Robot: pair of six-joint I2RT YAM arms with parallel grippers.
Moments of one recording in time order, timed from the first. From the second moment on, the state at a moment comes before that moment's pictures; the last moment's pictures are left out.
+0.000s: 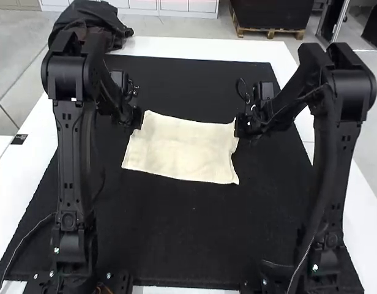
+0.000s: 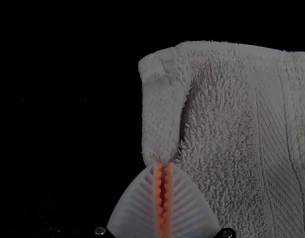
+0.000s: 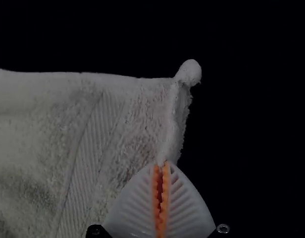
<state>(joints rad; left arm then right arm) 0.05 2.15 1.19 0.17 0.23 0.17 0.17 2.00 0.99 0.27 -0.21 0.12</state>
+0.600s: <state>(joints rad) 0.05 1.98 1.17 0.05 0.30 0.15 0.13 1.85 0.95 0.21 -0.31 0.12</state>
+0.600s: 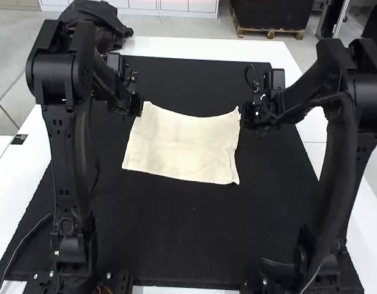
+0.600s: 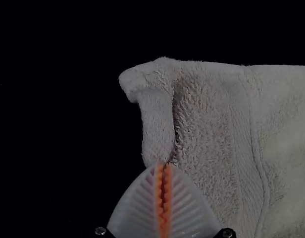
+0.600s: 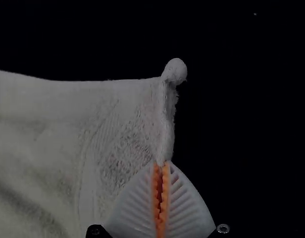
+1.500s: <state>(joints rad) 0.12 1.68 0.90 -0.02 0.32 0.19 0.13 1.59 0.79 0.06 -0.42 0.13</state>
